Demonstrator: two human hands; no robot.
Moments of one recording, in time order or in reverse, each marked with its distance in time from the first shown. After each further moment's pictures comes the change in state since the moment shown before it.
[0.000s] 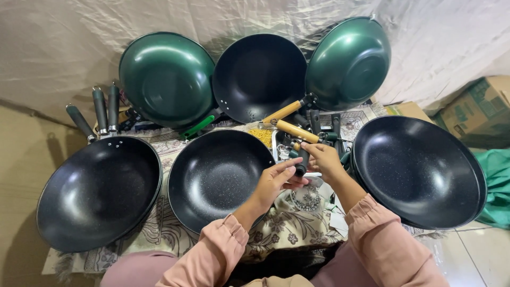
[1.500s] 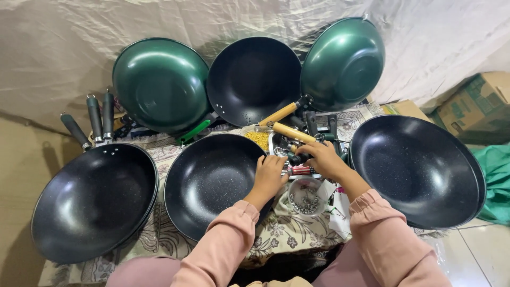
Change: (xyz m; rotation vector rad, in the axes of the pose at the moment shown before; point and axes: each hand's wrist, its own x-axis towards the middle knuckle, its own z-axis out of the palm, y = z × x) left_hand 0.076 -0.102 -0.073 1.625 0.124 0.482; right_hand 0.029 0.006 -0.037 -1.229 -0.268 -0.744
